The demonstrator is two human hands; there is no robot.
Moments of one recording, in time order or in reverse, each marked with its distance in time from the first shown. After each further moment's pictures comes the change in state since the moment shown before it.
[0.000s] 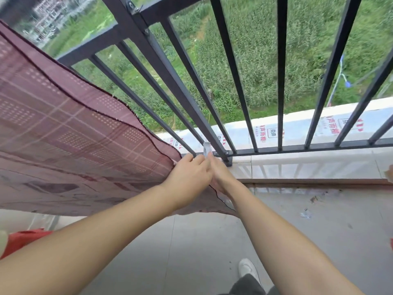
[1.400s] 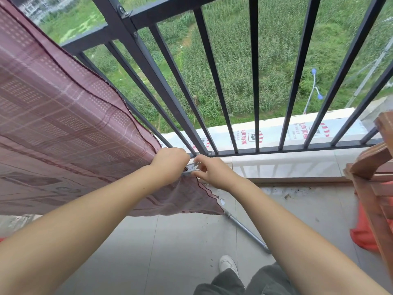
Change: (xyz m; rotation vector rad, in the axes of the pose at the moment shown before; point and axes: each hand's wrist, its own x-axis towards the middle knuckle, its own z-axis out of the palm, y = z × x) left_hand 0.016 -0.007 -0.011 -0.243 -0.285 -0.247; right_hand -0.072 -0.022 -0.038 -1.031 -0.063 -0.363
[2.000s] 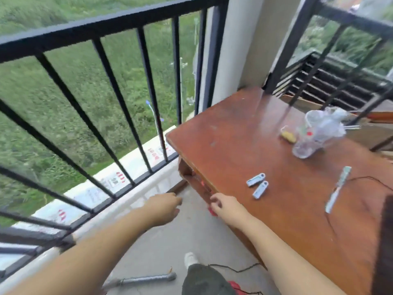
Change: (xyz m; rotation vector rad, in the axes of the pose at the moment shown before) left_hand 0.051 0.303 -0.135 -0.221 0.077 0.843; right_hand -0.348 0.128 -0.147 -0.051 0.580 0.961
